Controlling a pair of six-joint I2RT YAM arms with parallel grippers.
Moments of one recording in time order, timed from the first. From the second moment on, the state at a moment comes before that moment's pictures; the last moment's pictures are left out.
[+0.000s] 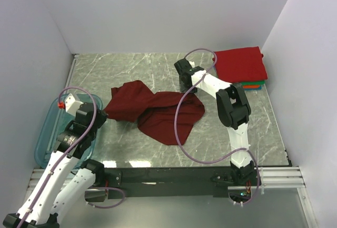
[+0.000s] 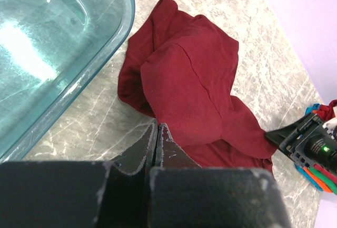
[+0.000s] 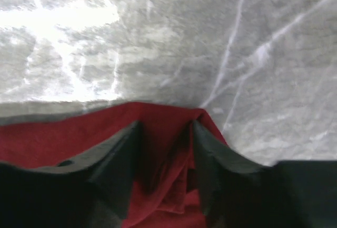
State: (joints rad) left arm -0.34 0.62 0.73 -0.72 -0.48 -1.04; right arm 0.49 2.15 1.69 -0.65 0.33 0.41
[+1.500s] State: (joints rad) left arm -0.34 0.55 1.39 -0.48 -0.30 -0.84; right arm 0.53 0.91 1.57 -0.76 0.32 0.49
